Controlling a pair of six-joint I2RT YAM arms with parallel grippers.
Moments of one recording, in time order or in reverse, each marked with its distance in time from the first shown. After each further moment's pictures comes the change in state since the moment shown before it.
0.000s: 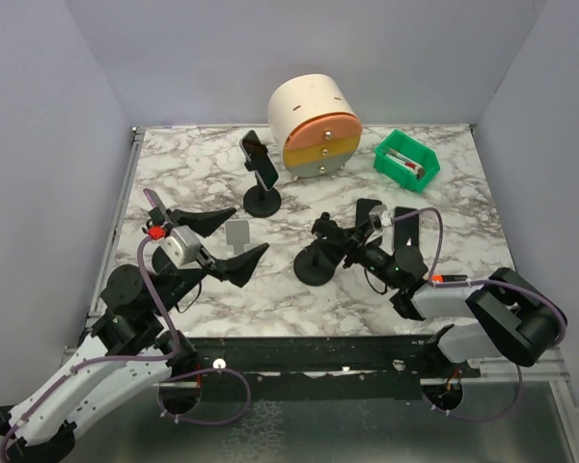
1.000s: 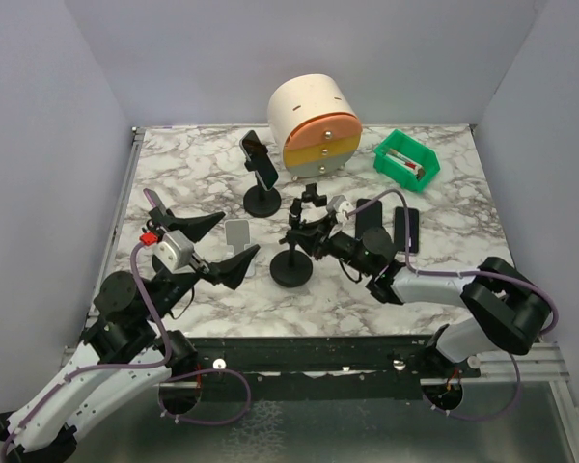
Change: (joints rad) left arm 0.000 -0.077 -0.006 -0.087 -0.066 0.021; right arm 0.159 0.100 0.270 -0.212 0.015 -0.260
